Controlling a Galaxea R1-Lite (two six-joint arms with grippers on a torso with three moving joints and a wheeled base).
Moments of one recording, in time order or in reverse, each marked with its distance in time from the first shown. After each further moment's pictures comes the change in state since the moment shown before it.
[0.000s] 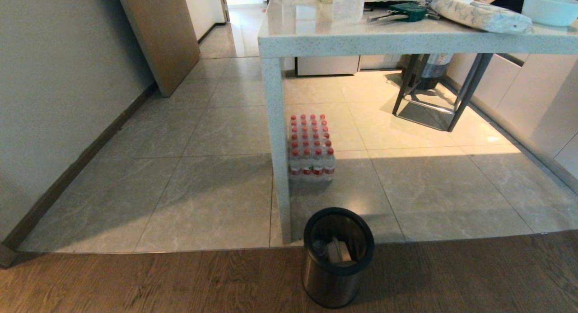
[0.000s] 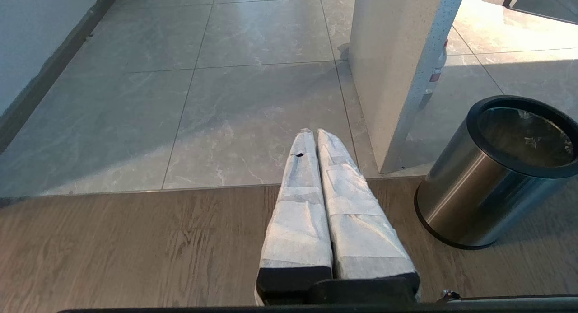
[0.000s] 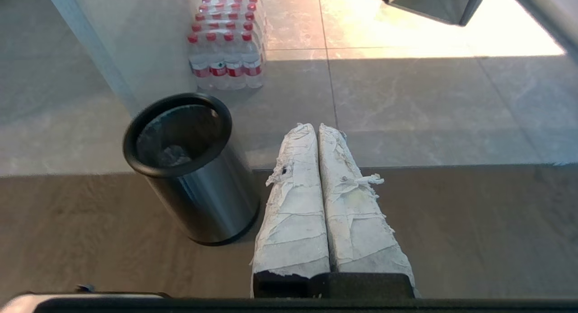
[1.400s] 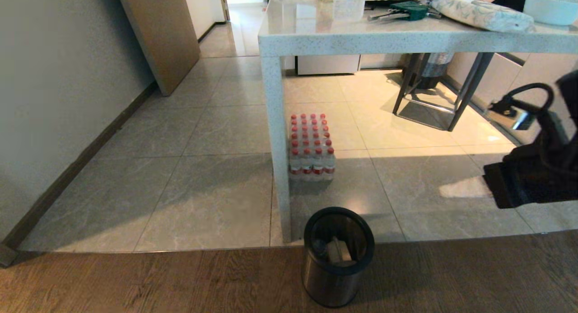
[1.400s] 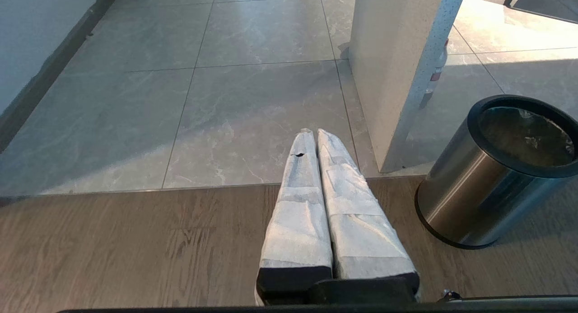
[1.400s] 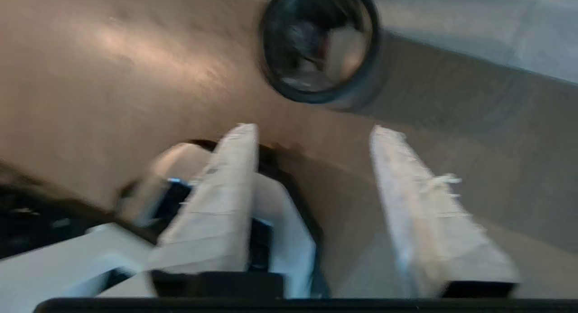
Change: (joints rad) left arm 0.000 0.000 0.000 0.000 0.000 0.000; right arm 0.246 1.434 -1.139 0.457 0.257 0.045
